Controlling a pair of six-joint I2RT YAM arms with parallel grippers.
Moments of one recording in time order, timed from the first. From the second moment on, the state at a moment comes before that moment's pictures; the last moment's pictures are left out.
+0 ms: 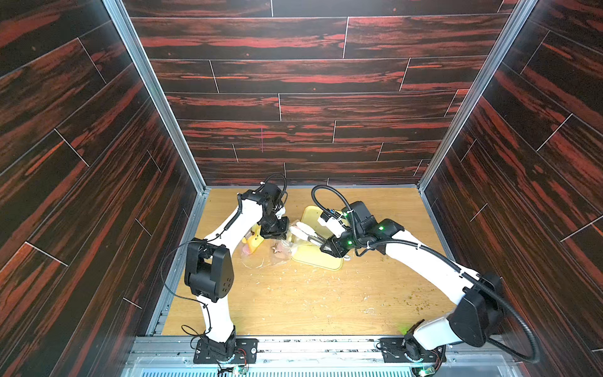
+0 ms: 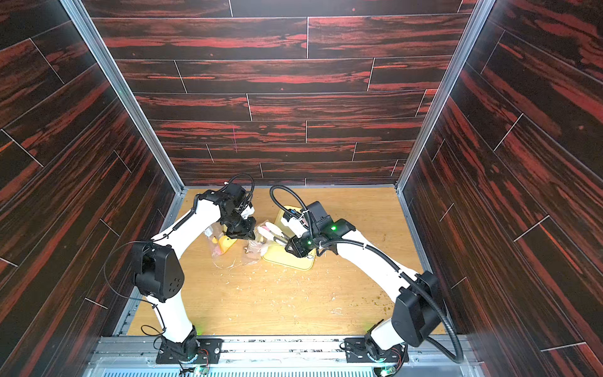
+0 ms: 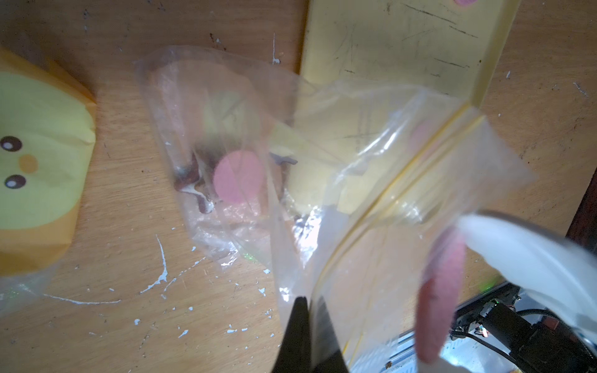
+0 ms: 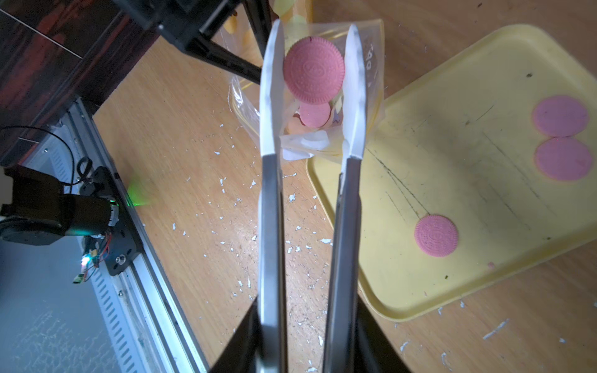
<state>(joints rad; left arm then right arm) -0.32 1.87 1.66 -1.15 0.35 -0.29 0.68 1.51 1.28 -0.70 -0.37 -0.02</state>
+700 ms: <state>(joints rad) -0.32 1.87 1.66 -1.15 0.36 -0.29 0.43 1.55 1.23 -0.76 -0.08 -0.03</state>
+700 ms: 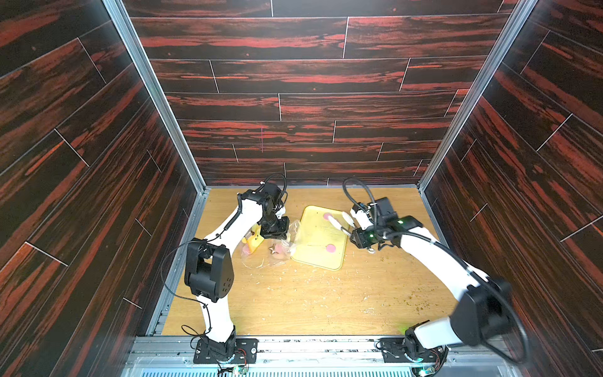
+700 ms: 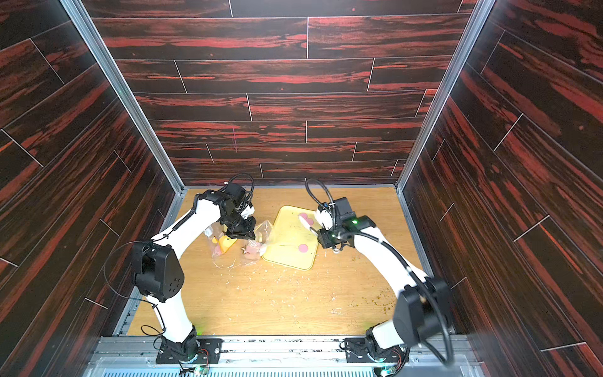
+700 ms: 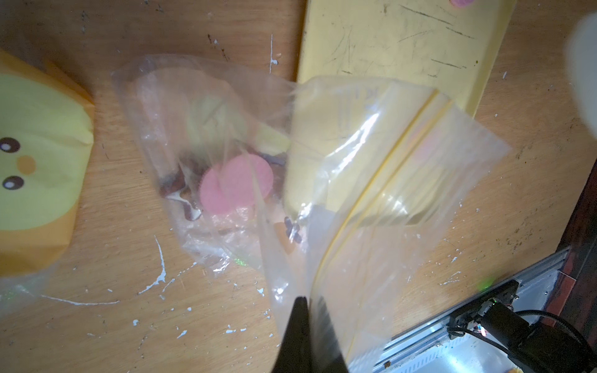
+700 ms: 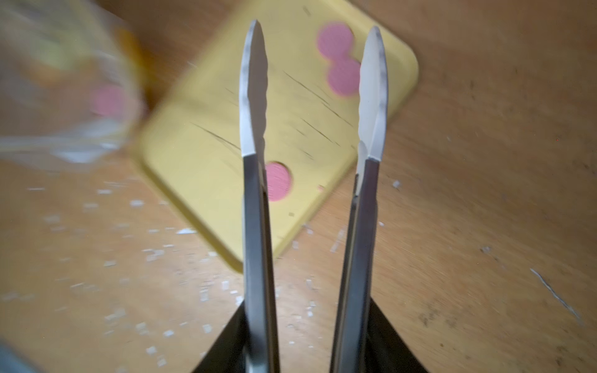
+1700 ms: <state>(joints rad) -0.32 1.86 1.66 -1.15 0.36 -0.29 0.43 1.91 1.43 -0.79 0.03 -0.14</state>
